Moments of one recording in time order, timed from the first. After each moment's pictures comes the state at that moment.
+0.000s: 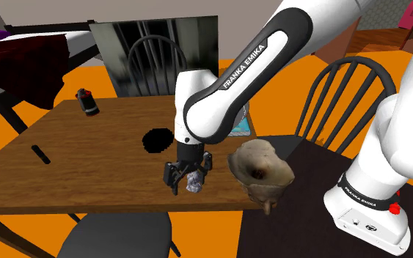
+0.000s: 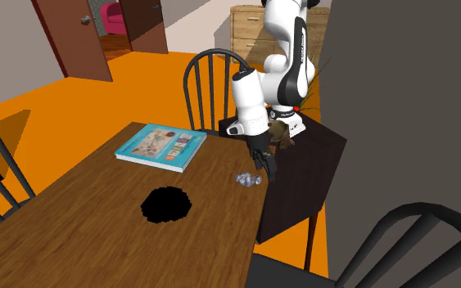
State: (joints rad) arm 0.25 0.11 0.44 -2.37 0.46 2.52 0.47
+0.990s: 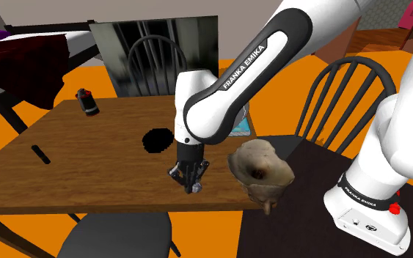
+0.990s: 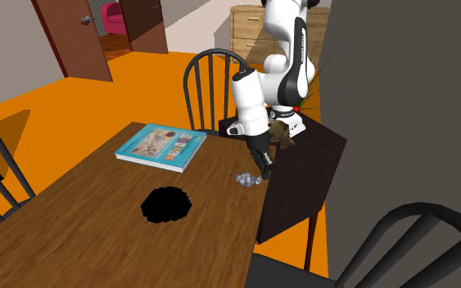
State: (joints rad) arm 0.25 0.11 0.44 -2.37 0.46 2.52 0.47
